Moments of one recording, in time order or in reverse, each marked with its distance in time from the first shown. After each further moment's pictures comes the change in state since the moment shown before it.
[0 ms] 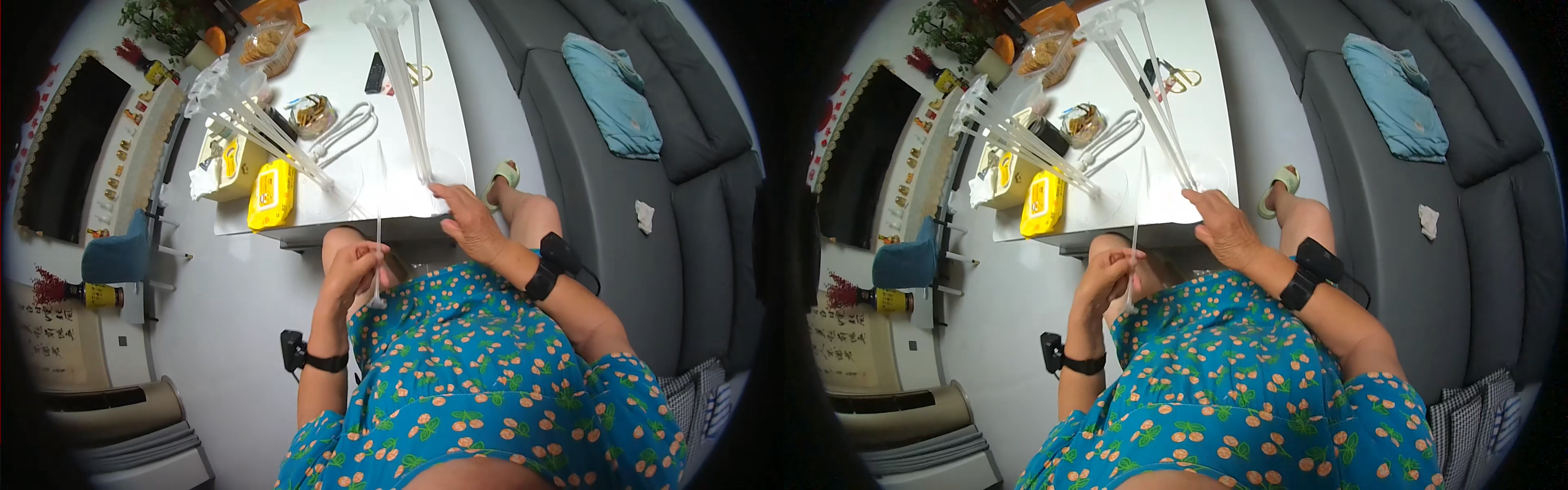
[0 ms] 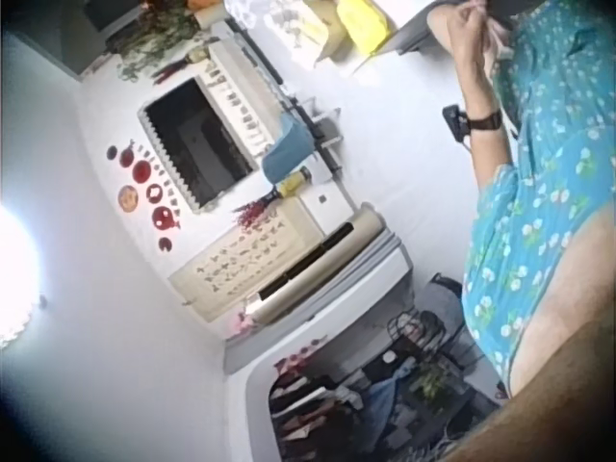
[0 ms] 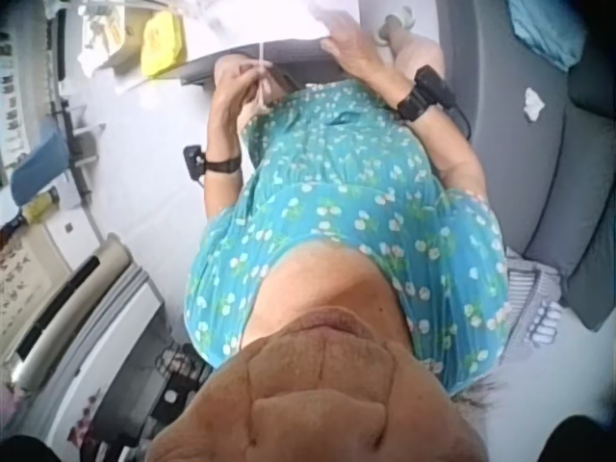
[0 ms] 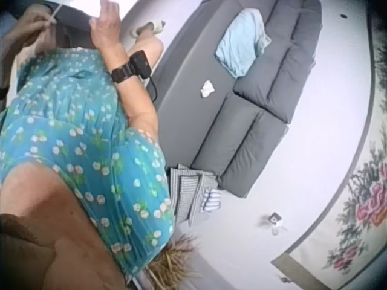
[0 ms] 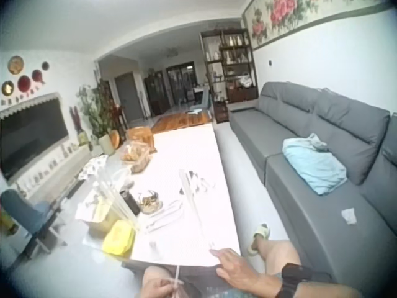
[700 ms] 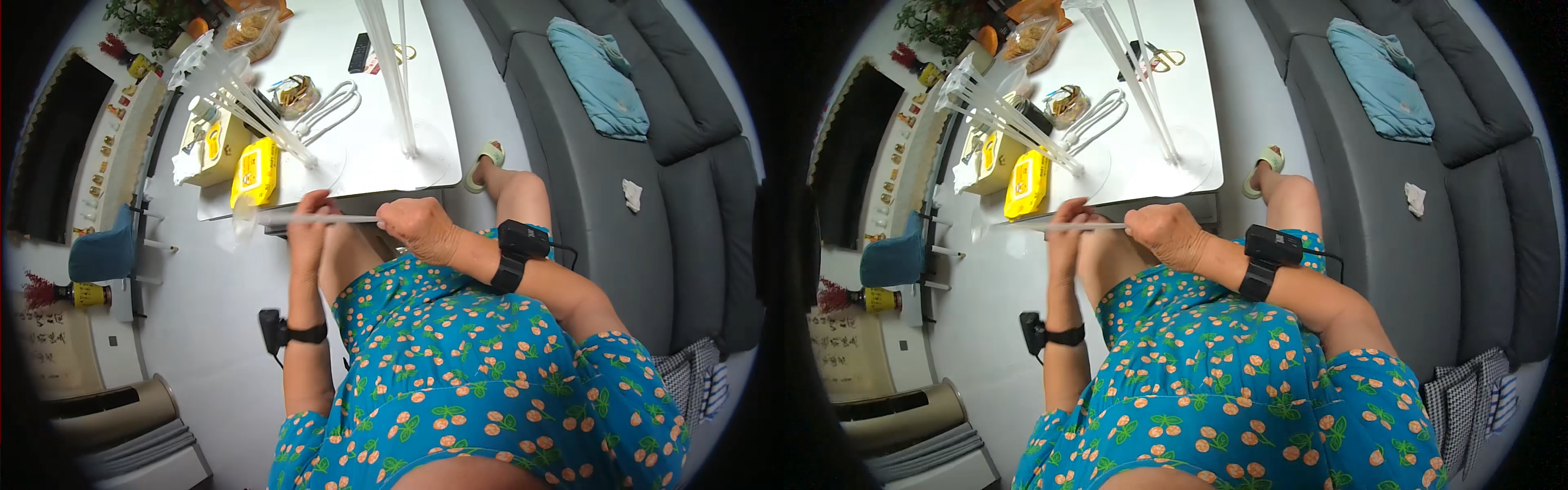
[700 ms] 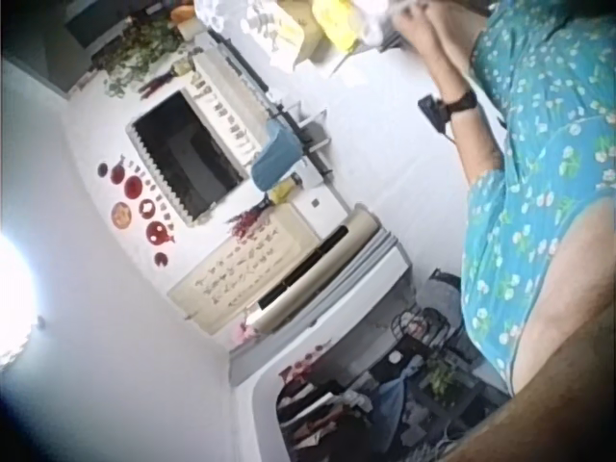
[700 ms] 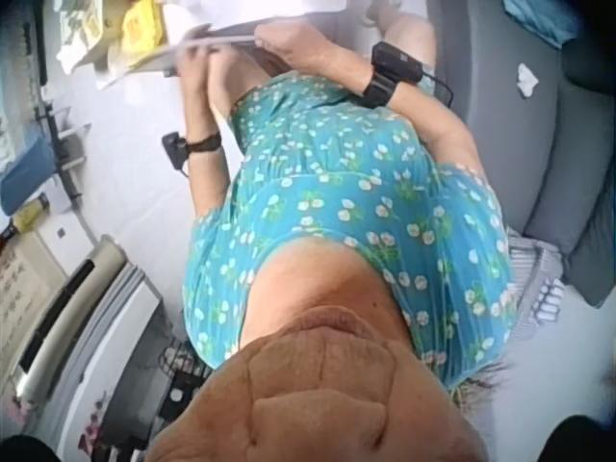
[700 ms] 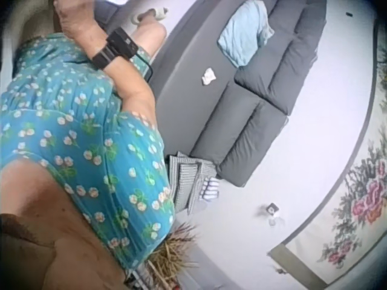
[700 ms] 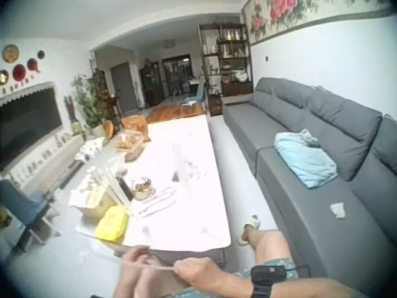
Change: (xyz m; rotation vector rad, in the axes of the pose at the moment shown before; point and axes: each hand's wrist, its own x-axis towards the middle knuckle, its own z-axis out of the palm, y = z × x) left_hand 0.034 -0.048 -0.045 0.187 0.355 0.514; right_hand -0.009 -0.029 0.063 -0.084 -0.092 -0.336
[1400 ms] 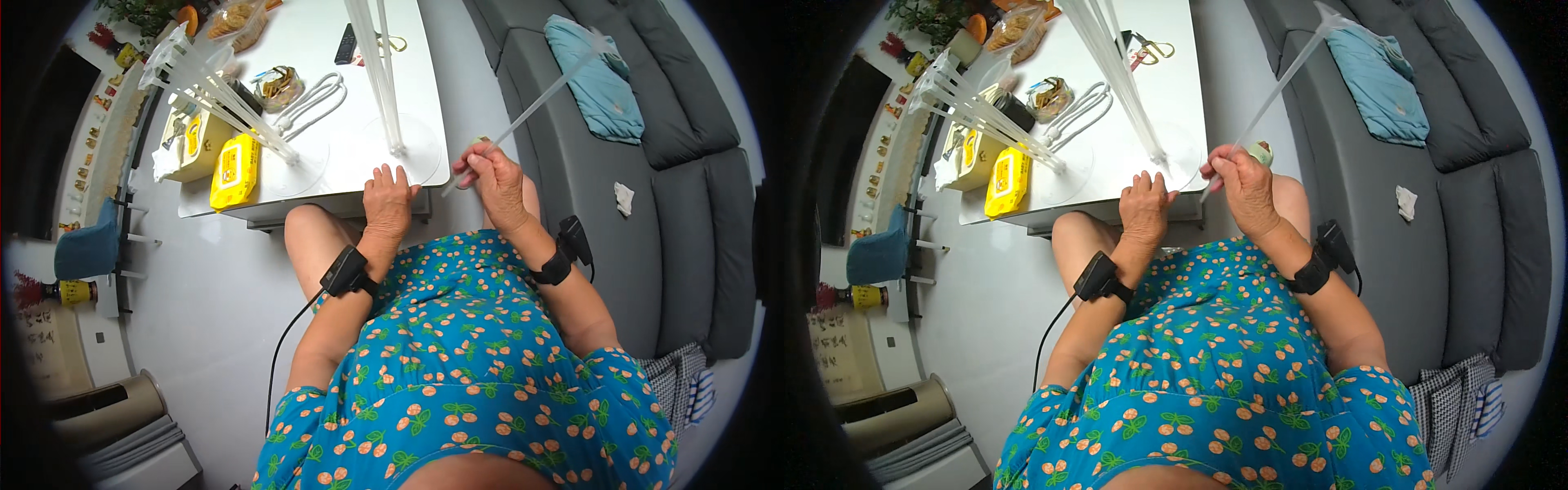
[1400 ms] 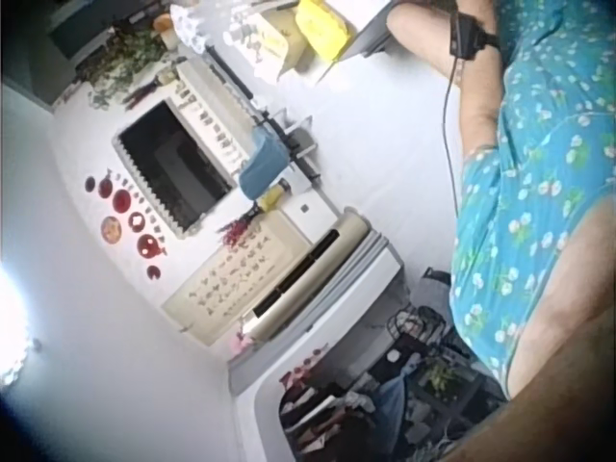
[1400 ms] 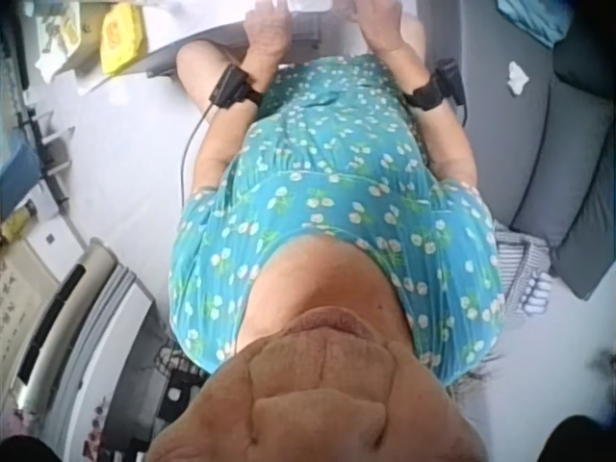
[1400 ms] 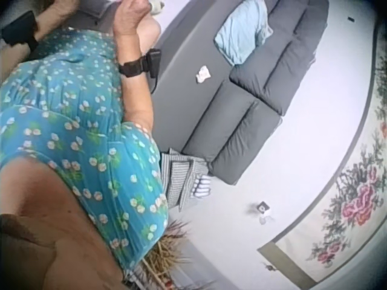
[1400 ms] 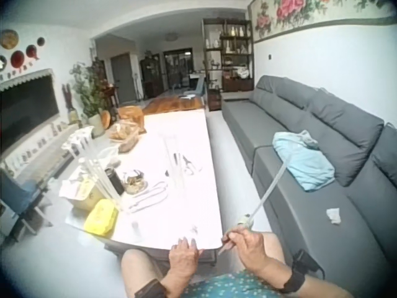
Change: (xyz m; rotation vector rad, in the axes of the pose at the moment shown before) left_hand 0.060 -0.103 0.105 1.113 0.158 0.550; right_hand 0.004 0.083 0.006 0.576 0.311 0.728
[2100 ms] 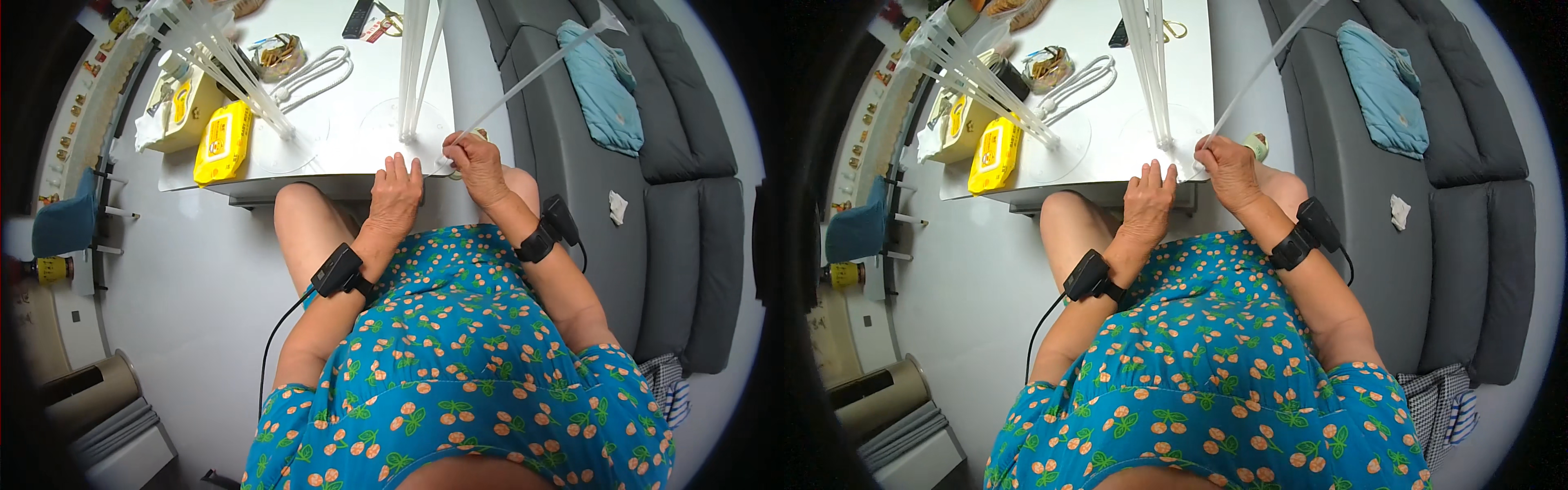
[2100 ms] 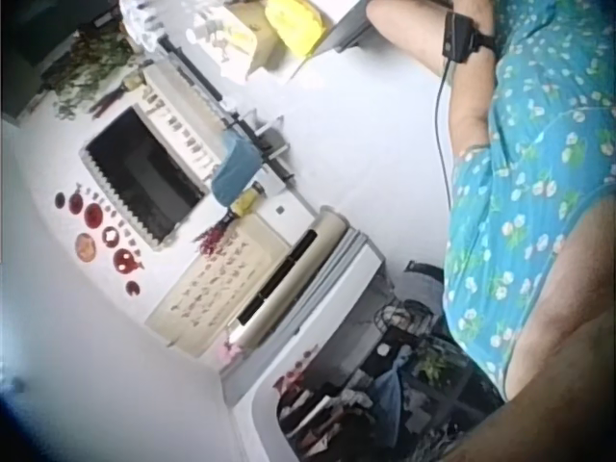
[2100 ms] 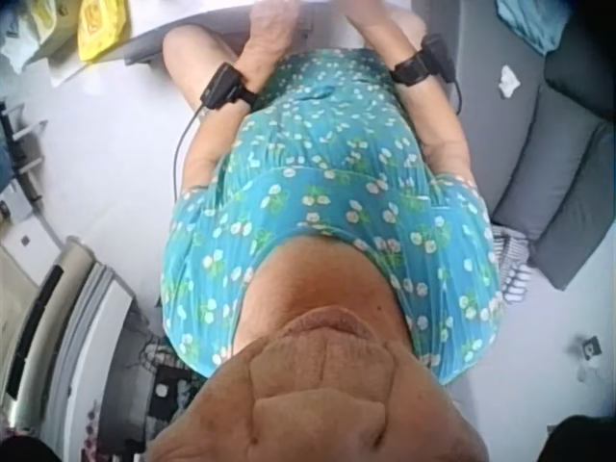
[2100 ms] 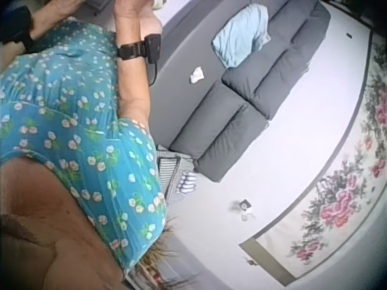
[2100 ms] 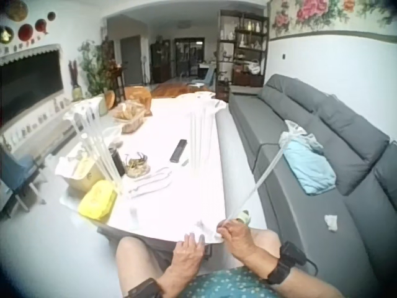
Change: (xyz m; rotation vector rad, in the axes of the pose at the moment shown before) left_hand -0.003 0.013 0.009 0.013 -0.181 0.182; right_hand 0.025 0.073 0.001 -0.420 -0.027 -0.090
